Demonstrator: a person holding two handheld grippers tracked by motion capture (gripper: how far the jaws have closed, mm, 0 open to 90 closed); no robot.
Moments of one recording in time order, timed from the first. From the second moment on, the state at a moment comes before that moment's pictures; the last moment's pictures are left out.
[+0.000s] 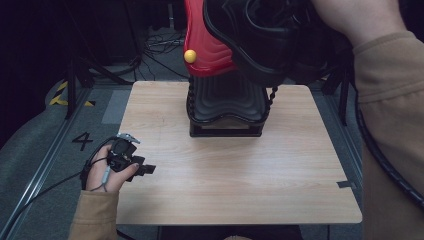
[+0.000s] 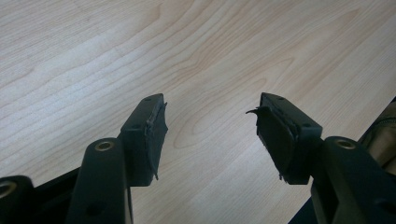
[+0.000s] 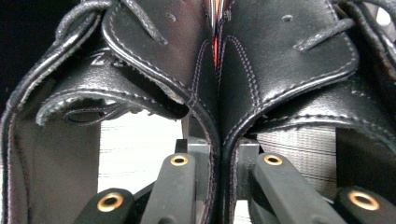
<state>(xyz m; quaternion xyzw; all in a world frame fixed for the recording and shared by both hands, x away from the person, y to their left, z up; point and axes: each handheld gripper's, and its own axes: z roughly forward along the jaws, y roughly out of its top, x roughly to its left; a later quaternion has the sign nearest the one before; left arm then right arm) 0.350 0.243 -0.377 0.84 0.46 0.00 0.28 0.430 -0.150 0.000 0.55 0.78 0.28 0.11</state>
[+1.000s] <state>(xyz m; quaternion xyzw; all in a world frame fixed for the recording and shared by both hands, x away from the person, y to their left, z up) 0.347 0.255 -0.376 0.83 0.46 0.00 0.30 0.524 -0.102 -0.049 0.57 0.71 0.34 0.22</state>
